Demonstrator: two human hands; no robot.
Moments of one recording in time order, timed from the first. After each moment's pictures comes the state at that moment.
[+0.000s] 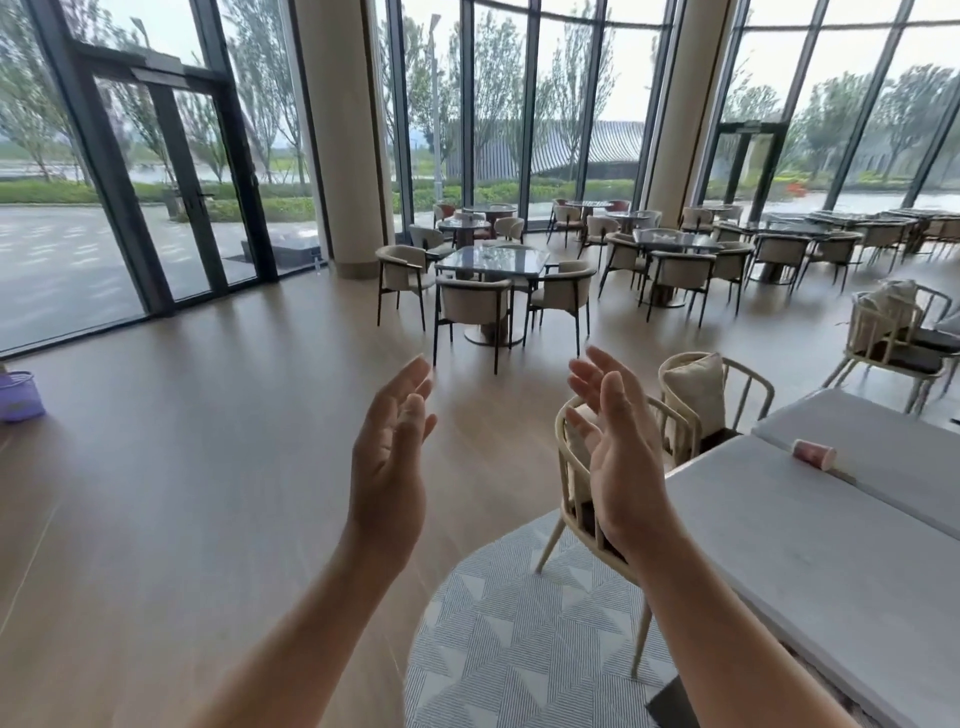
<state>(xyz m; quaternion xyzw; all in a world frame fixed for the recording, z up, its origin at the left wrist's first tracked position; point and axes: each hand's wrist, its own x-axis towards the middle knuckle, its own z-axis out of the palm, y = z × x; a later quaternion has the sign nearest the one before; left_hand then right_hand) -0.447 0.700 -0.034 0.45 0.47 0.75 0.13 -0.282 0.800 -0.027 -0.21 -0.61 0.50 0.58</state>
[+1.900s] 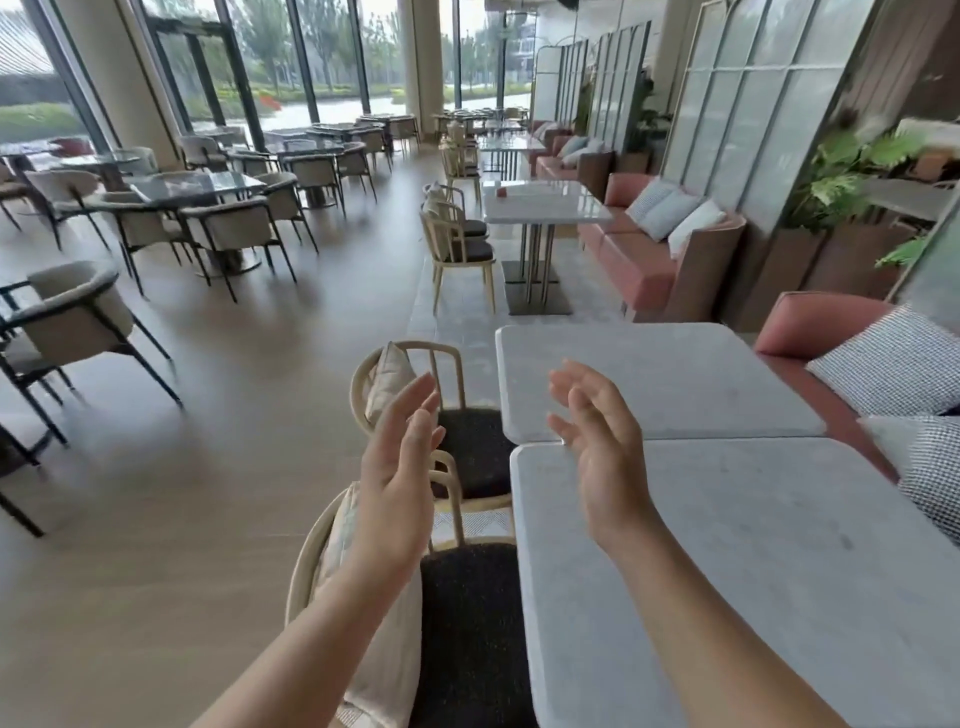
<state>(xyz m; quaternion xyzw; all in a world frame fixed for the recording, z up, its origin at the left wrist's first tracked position) -0.403 1.541 -0.093 0.61 0.25 0.53 0.54 -0.235 1.465 -0.095 -0.53 -0.36 0.22 0.73</state>
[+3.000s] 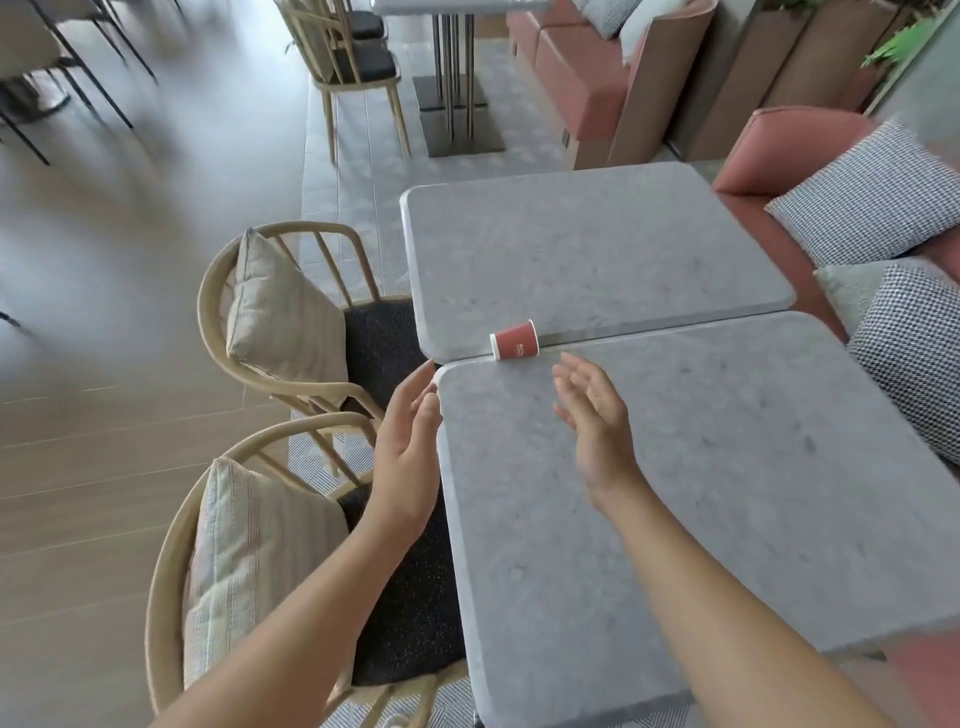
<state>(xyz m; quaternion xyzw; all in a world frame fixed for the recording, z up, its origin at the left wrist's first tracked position) -0.195 1.638 -0.233 0.60 0.34 0.32 0.65 -0.033 1.536 -0.266 -0.67 -0.19 0.26 0.67</state>
